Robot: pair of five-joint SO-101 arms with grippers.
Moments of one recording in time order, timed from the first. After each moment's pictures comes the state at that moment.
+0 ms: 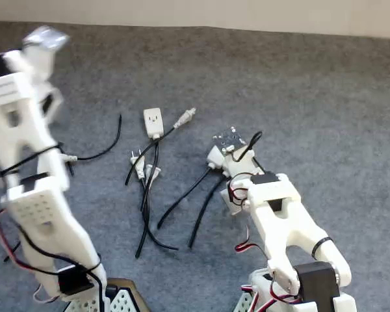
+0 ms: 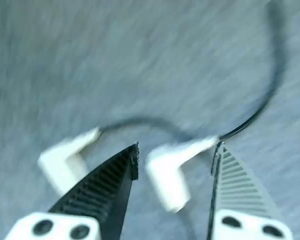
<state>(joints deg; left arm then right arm) -26.0 36.9 -54.0 99.5 -35.8 -13.3 -16.7 57.5 37.7 17.6</state>
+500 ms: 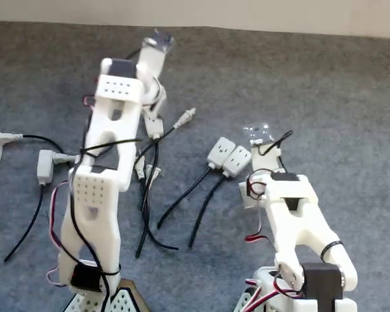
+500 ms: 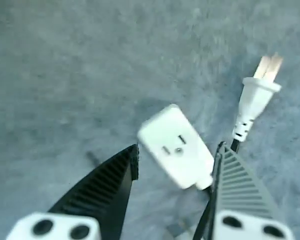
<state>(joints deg) 2.2 49.8 -54.5 83.4 -11.6 -3.6 -16.7 57.4 37.6 12.2</state>
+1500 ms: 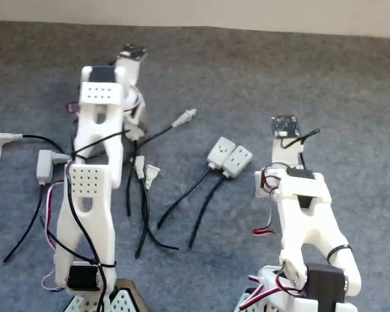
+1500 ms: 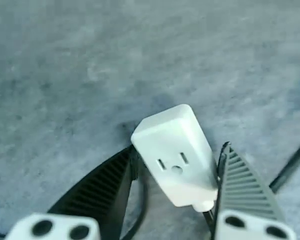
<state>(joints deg) -5.3 65.3 -72.0 93.6 -12.9 2.9 -17.3 54.4 37.6 6.6</state>
